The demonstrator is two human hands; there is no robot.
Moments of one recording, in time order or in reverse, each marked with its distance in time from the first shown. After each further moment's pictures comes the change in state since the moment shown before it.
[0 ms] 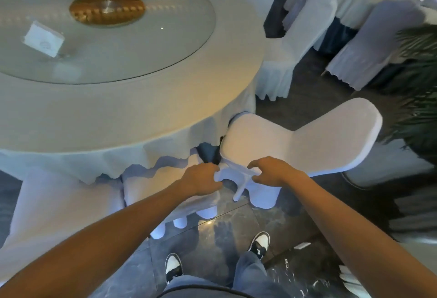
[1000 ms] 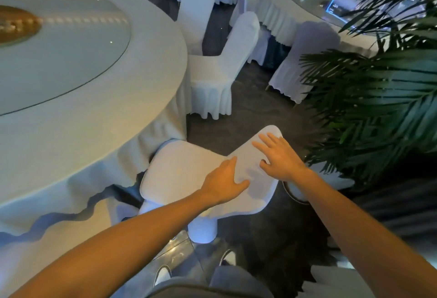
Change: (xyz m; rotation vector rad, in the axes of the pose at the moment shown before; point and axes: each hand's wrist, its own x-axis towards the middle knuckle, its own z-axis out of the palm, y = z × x) left_hand 0.245 0.360 0.037 -0.357 0.102 0.240; right_hand -0.054 0.366 -0.169 -0.311 0.356 0.163
